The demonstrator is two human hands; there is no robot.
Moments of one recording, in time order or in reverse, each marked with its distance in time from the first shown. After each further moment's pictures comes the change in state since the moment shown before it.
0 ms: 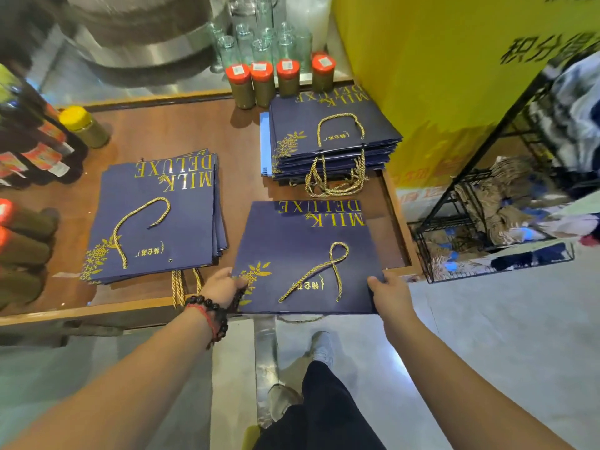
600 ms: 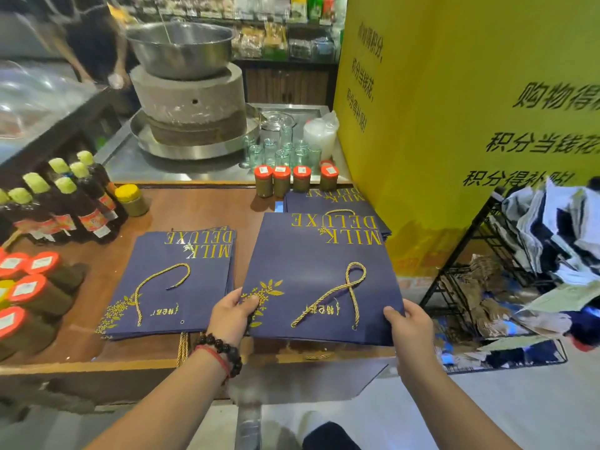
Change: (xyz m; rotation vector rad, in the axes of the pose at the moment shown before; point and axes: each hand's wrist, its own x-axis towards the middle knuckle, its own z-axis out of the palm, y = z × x) left_hand -0.080 0.071 -0.004 -0.337 0.028 0.369; right_hand -0.049 -0.091 -0.045 0.161 0.095 -0.367
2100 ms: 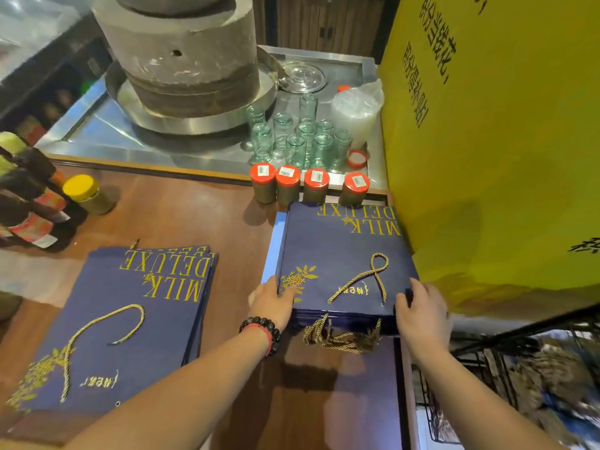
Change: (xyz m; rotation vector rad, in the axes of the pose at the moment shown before) left_hand 0.267 0.039 0.158 0.740 0.083 -0.110; right_hand 0.329 -0.030 0.093 -1.004 -0.011 -0.247
